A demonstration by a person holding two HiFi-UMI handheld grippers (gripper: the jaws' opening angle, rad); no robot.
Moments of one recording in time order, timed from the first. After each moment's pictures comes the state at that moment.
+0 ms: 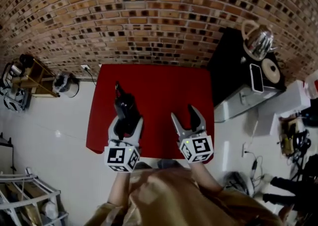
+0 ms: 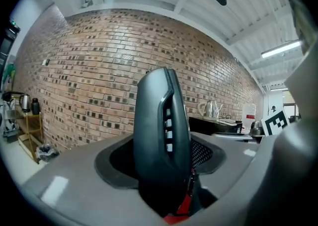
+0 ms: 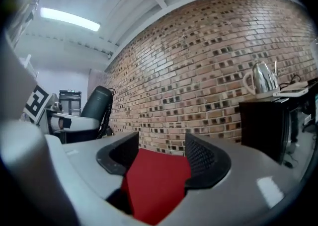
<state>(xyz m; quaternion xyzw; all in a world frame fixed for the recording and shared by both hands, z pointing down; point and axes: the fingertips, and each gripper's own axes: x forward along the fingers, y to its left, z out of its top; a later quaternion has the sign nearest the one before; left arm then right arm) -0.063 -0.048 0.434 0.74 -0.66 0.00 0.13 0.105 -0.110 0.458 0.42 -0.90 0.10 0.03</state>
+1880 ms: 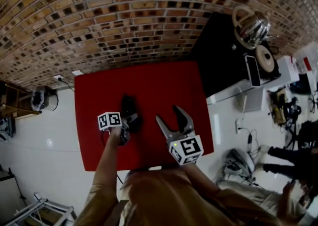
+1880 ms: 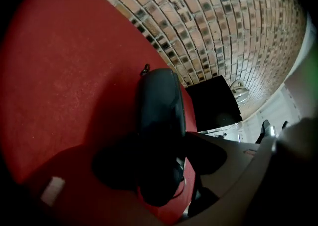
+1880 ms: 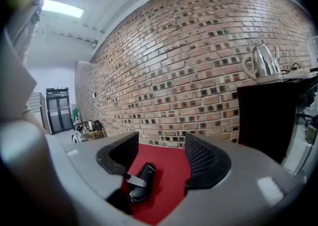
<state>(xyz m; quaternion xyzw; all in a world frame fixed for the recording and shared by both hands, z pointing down) -0.071 -0.168 0.753 0.65 -0.36 0.05 0.67 0.060 -0.174 0.498 0.46 -0.87 0.15 0.08</state>
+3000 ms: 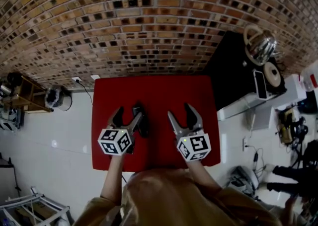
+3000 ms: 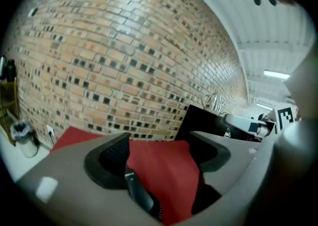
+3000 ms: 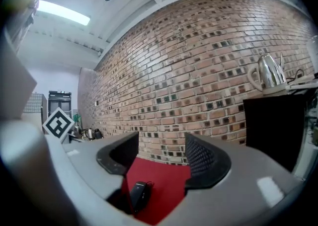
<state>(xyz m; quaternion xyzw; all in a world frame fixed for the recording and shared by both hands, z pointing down) -0.137 -0.178 0.522 0.79 -0.55 0.02 0.27 0.038 -0.192 0.463 0.46 -0.88 0.11 0.03</state>
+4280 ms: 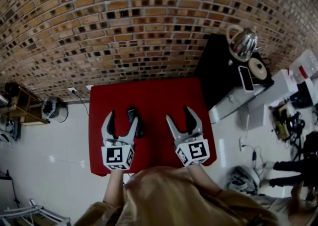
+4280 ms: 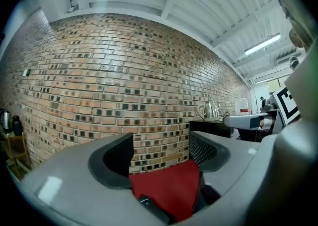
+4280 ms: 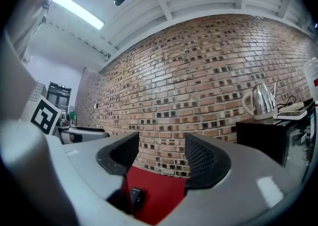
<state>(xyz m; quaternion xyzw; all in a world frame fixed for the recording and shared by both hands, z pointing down) -0.123 -0.127 0.422 0.79 -0.61 0.01 0.04 0.061 -0.141 0.411 0.49 -0.87 0.03 -0.01</state>
